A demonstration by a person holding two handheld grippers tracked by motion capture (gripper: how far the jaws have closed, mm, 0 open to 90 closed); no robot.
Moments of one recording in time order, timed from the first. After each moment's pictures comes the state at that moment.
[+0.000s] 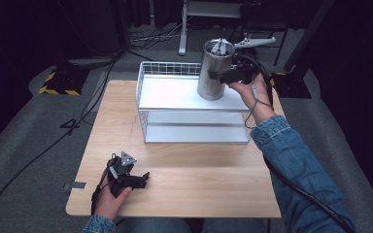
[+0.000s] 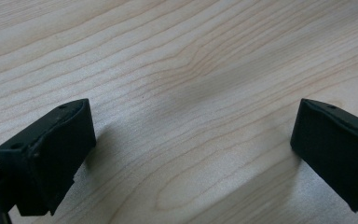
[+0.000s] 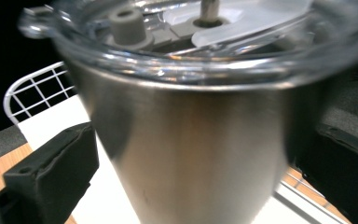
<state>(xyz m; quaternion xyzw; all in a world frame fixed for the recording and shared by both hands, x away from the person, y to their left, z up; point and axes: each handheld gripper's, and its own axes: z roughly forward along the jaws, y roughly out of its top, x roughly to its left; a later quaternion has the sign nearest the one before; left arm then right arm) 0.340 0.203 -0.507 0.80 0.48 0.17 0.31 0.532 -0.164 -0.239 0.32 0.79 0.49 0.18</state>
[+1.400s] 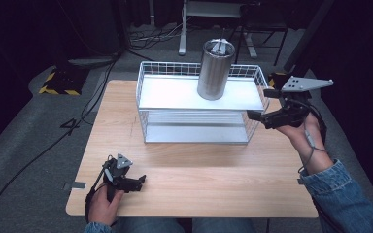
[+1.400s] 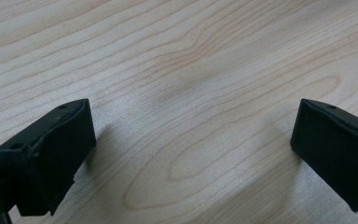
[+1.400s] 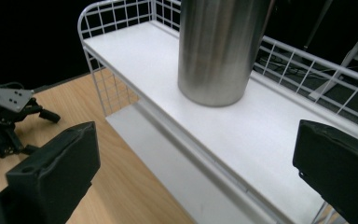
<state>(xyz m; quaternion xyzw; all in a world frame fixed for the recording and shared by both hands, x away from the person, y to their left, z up) 0.334 0.215 -0.507 0.81 0.47 0.17 0.32 0.415 -0.259 -0.255 0.27 0.81 0.49 0.19</state>
